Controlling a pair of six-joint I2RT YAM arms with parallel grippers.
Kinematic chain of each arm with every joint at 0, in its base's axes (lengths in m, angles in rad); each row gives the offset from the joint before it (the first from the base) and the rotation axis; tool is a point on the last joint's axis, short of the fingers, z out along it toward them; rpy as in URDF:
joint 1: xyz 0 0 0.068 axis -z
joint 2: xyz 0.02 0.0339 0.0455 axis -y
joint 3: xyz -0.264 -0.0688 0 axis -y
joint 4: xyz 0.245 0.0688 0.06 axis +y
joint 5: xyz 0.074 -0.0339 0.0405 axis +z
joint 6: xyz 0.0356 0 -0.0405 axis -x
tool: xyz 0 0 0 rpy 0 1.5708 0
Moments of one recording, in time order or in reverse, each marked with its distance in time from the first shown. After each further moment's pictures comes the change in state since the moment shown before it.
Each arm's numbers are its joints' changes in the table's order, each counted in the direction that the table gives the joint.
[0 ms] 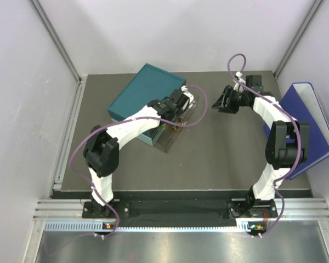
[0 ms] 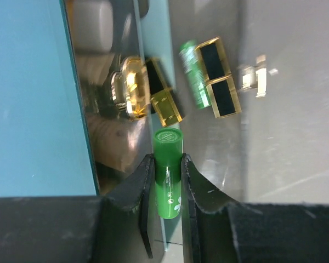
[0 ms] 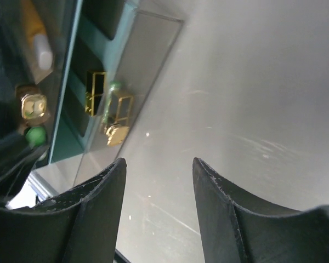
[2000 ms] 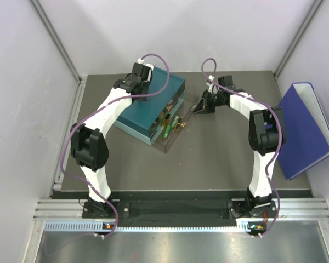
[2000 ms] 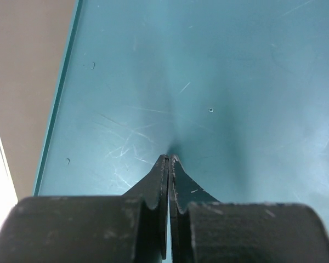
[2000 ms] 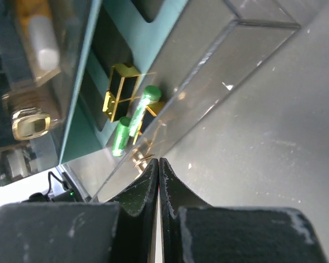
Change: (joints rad) left arm -0.383 0.005 0.147 0.060 -0.057 0.094; right arm -0.210 -0.274 0.188 -0.050 0.079 -0.083
